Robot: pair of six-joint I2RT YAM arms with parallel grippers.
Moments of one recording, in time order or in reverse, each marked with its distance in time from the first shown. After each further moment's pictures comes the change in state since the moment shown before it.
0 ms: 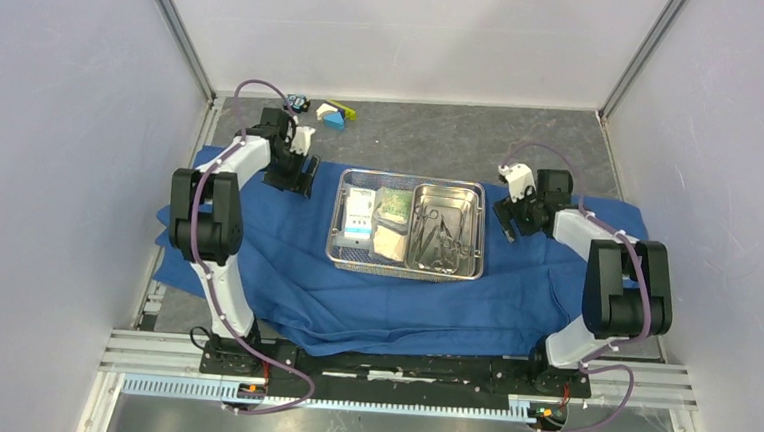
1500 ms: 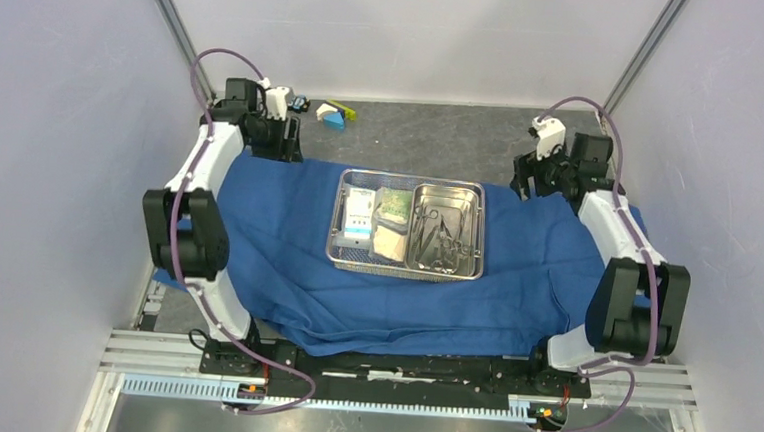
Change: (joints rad) left arm 0.108 -0.053 0.173 -0.067 0.135 -0.069; right arm -0.108 -0.035 0.276 -0.106 -0.218 0.087
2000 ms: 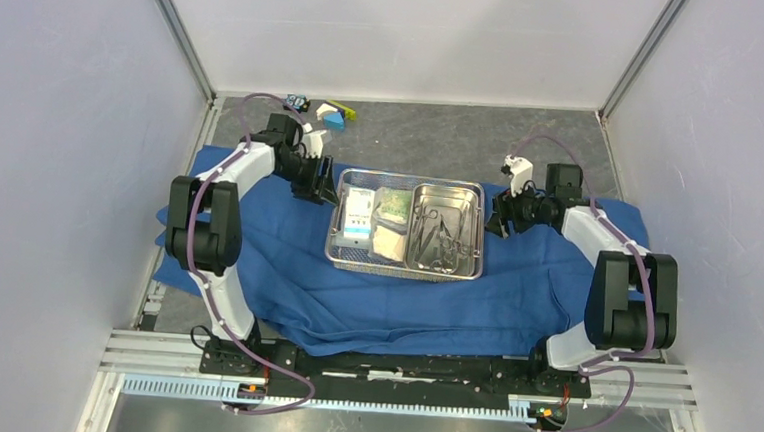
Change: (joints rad) left arm -0.159 -0.013 -0.240 0.047 0.251 -0.110; right arm 0.083 -0.021 -0.215 -0.038 -0.220 -0.016
